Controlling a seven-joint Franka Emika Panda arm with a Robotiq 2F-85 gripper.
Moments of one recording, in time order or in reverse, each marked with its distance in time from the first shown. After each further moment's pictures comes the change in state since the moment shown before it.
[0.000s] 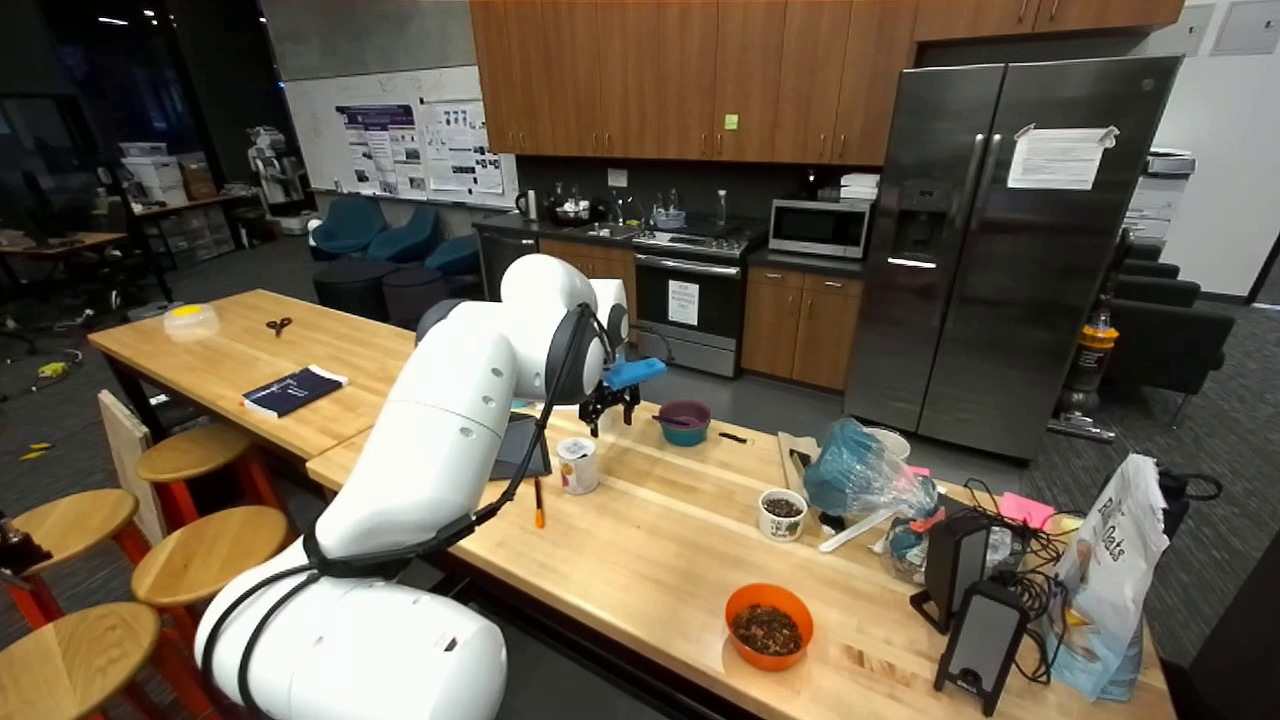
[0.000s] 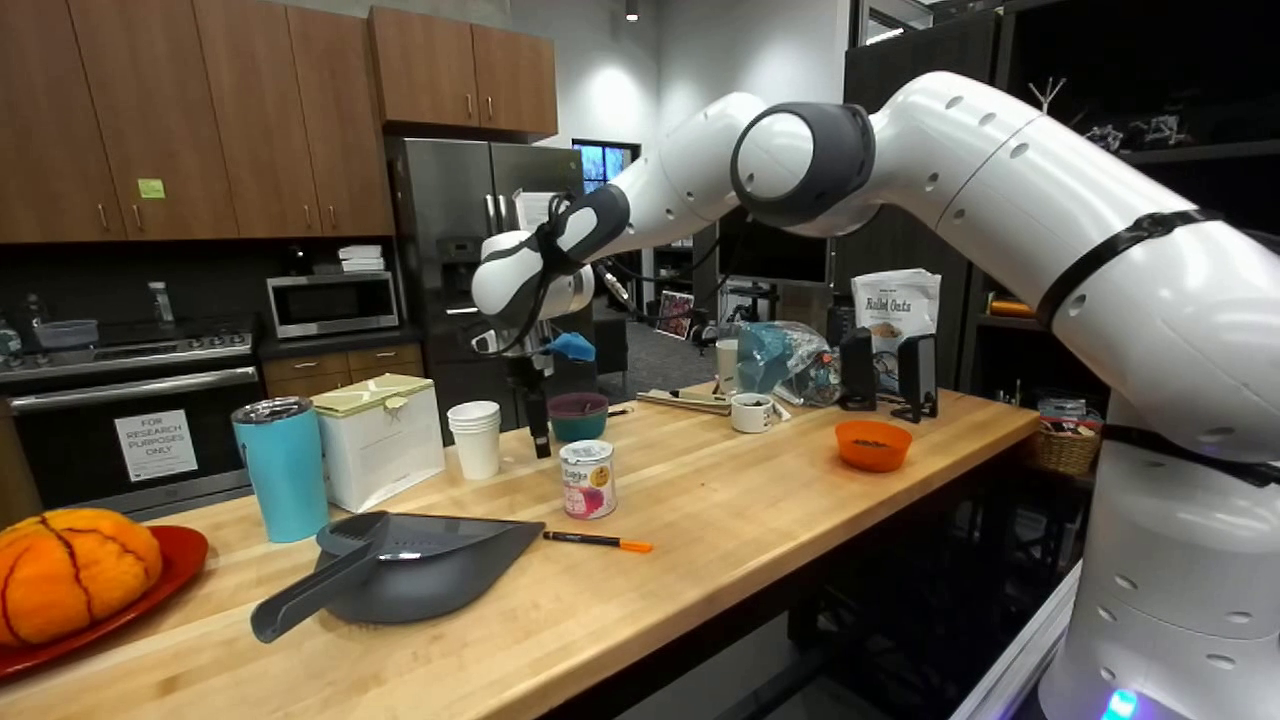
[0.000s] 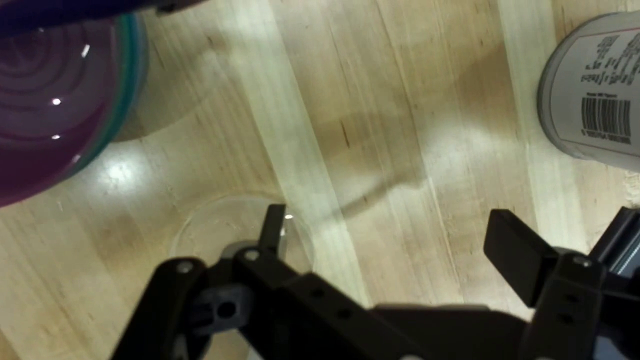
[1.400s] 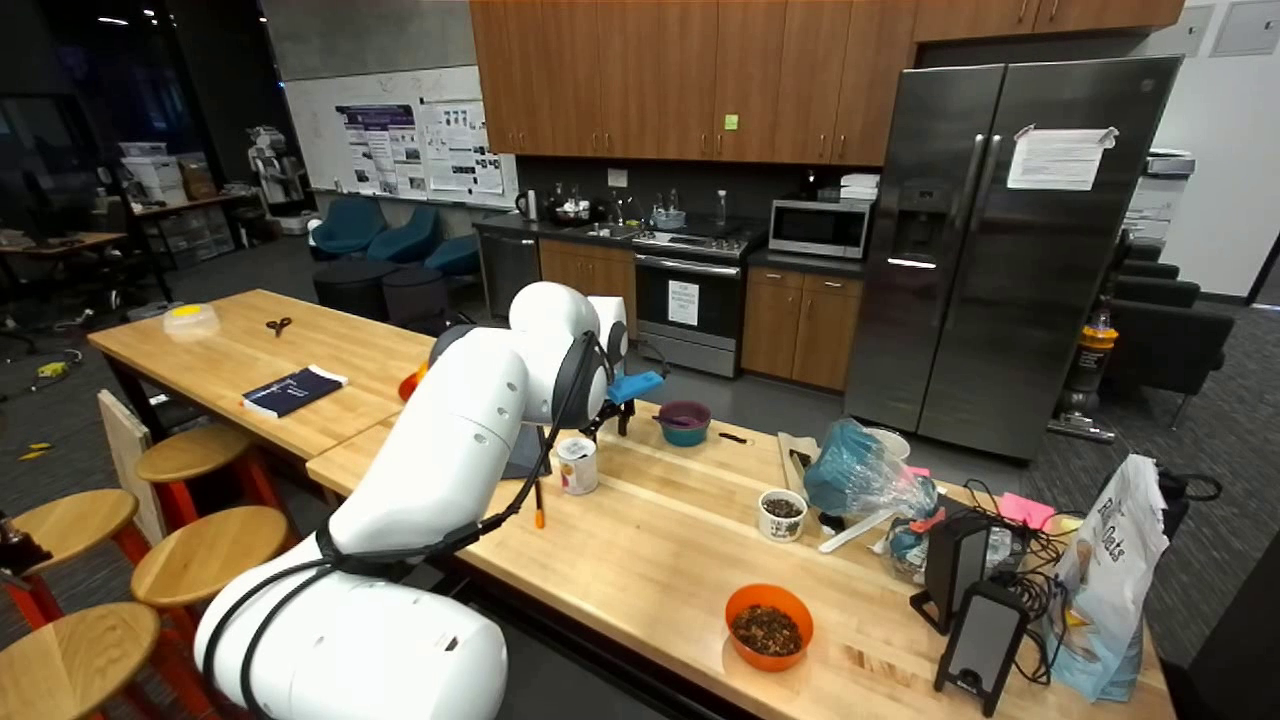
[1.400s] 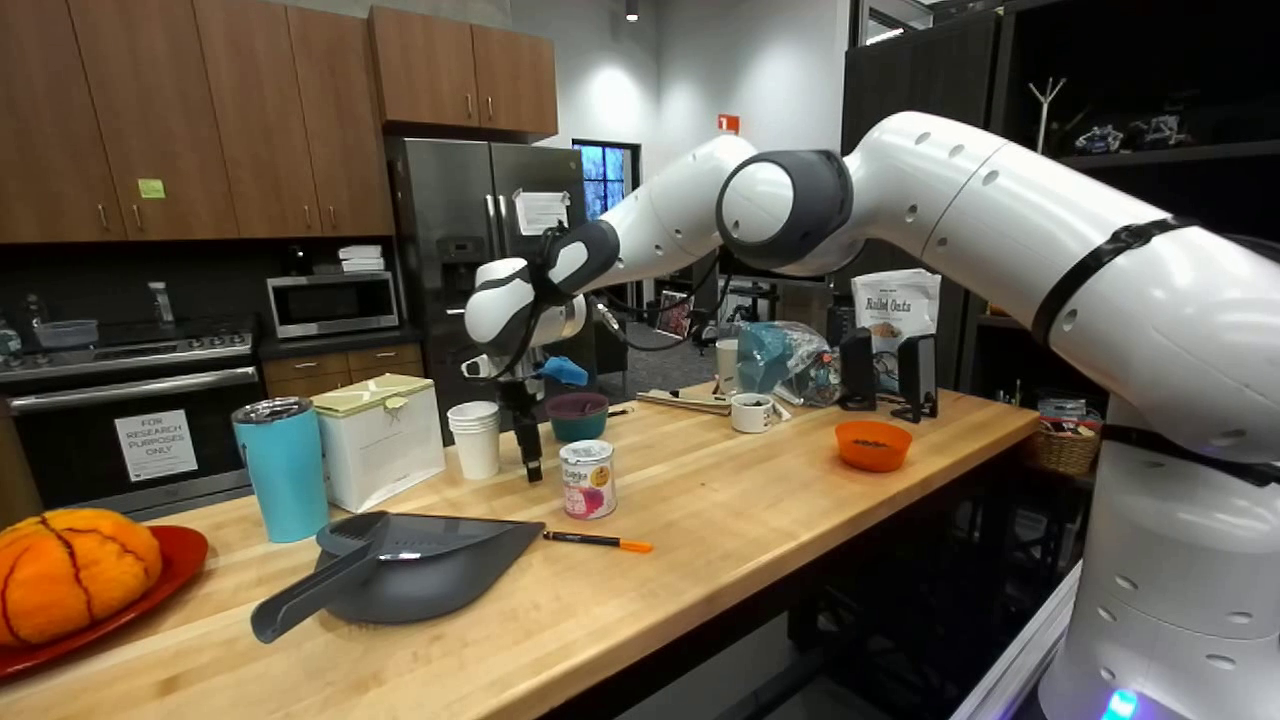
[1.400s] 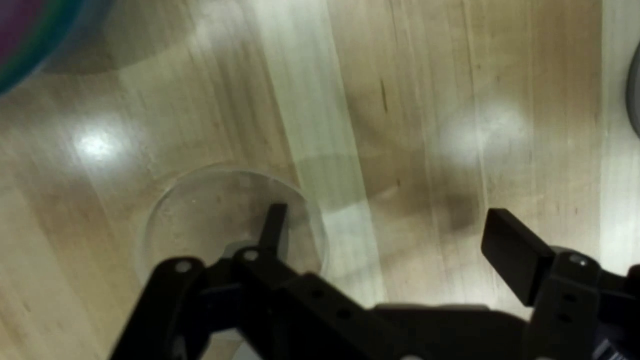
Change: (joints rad) arm 0.008 0.132 0.020 0.130 0.001 0.007 -0.091
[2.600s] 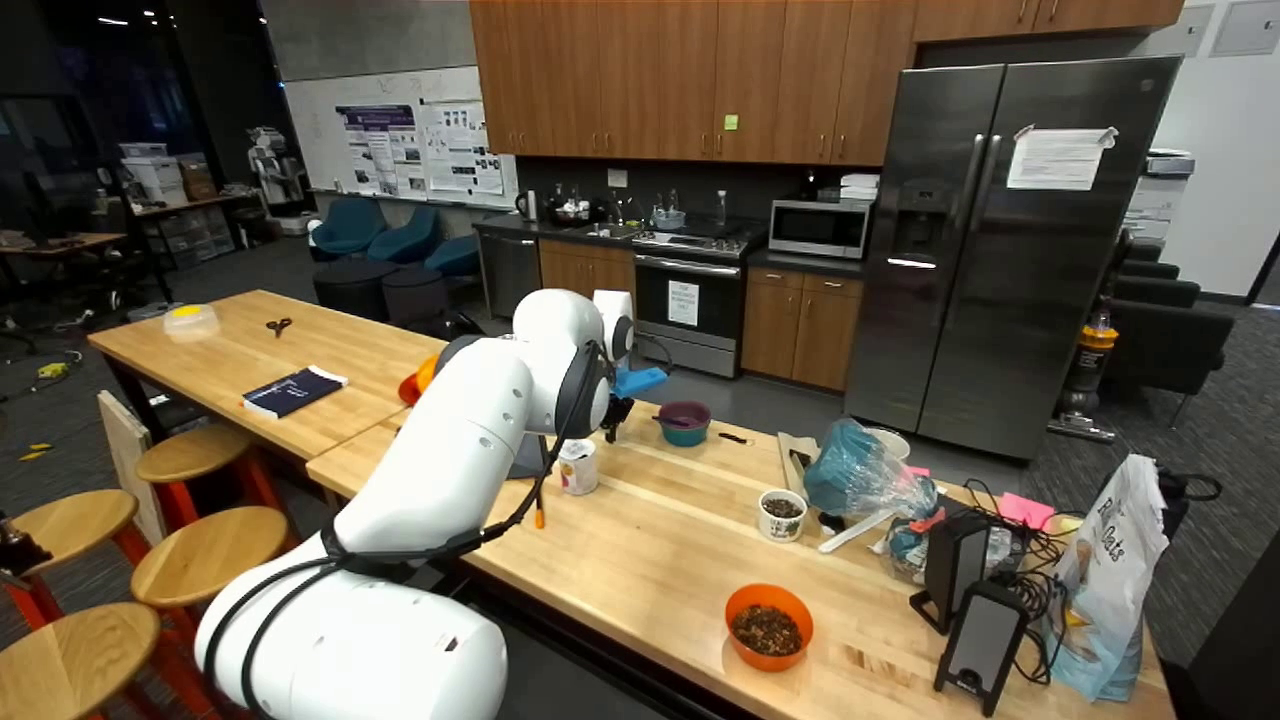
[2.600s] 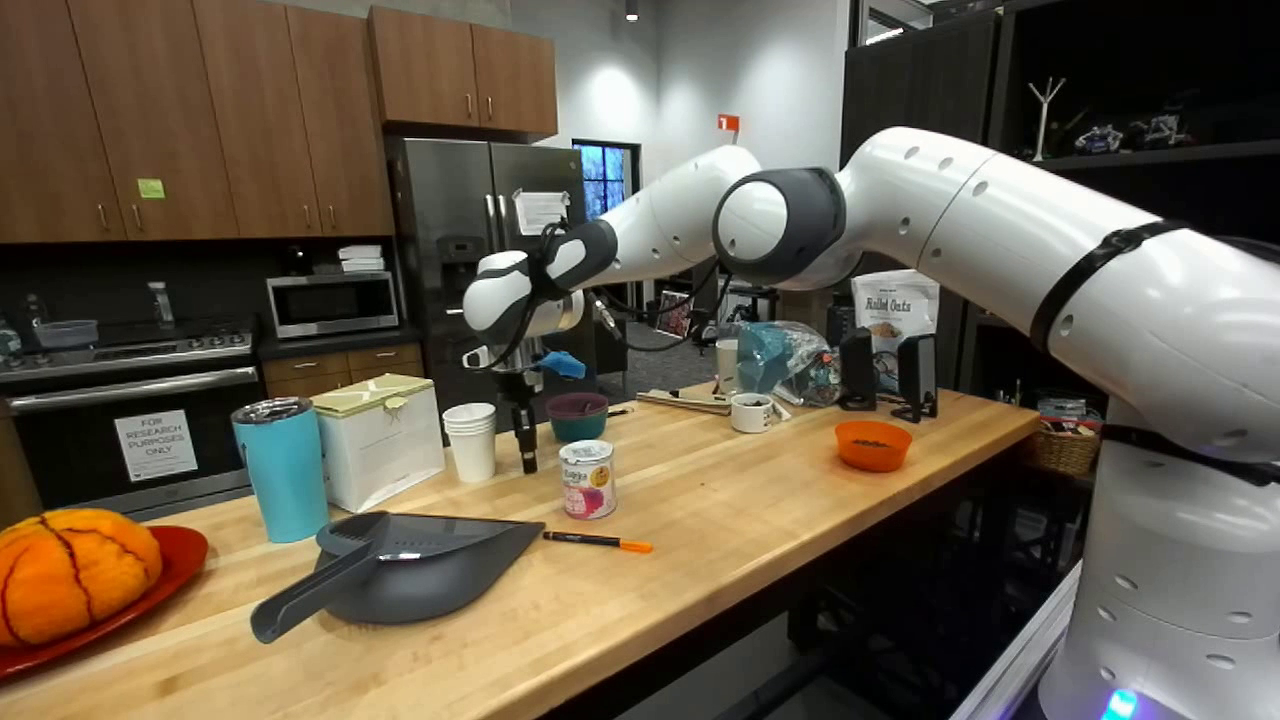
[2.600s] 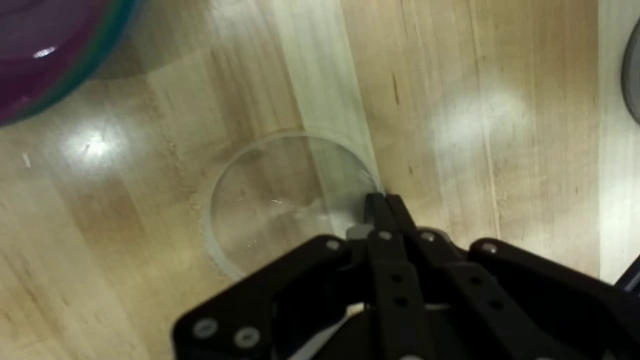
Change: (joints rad) arm -0.004 0.047 0.001 0.115 0.029 -0.075 0.008
